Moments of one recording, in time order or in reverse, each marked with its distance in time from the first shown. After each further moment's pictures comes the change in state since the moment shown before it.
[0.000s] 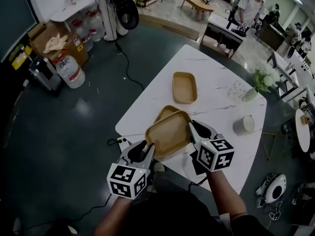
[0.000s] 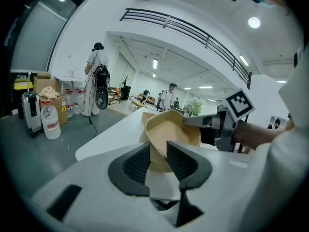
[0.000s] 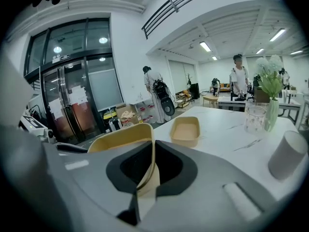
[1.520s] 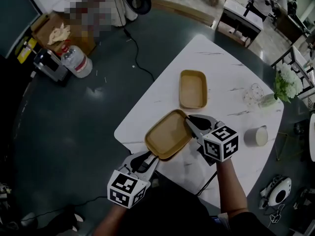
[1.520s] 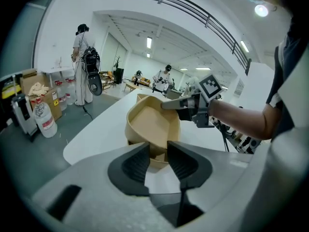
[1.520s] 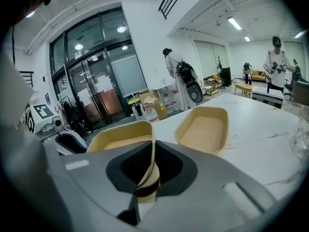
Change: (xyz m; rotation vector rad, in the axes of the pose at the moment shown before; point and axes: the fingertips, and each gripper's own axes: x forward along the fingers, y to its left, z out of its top) left arm 0.046 0.003 -0.020 0.051 0.249 -0.039; right arm 0.094 -0.031 -0.002 -0.125 0.197 0.334
